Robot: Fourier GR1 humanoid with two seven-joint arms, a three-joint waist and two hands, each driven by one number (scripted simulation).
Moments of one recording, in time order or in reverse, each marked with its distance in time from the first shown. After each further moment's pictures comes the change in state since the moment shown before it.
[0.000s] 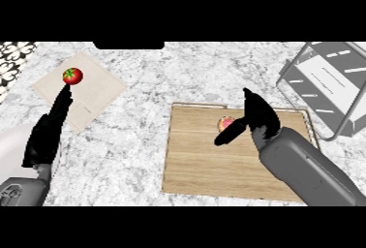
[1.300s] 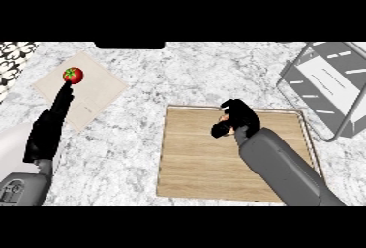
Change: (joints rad) left arm -0.028 -0.029 0.039 0.019 -0.032 -0.041 -0.001; right arm -0.006 0.158 -0.055 0.198 0.040 0.085 -0.089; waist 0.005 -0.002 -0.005
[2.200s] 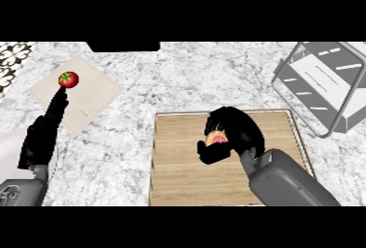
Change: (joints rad) left arm 0.040 -0.015 0.043 -0.009 -0.019 -0.019 0.005; right arm 0.133 -0.057 0.049 -0.372 0.105 0.112 -0.241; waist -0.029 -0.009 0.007
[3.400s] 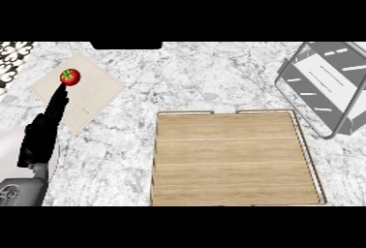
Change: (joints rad) left arm -0.008 -0.015 0.016 -0.022 -0.013 -0.022 0.005; right arm 0.319 -0.639 -0.821 -0.536 -0.389 0.218 -0.641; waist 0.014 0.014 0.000
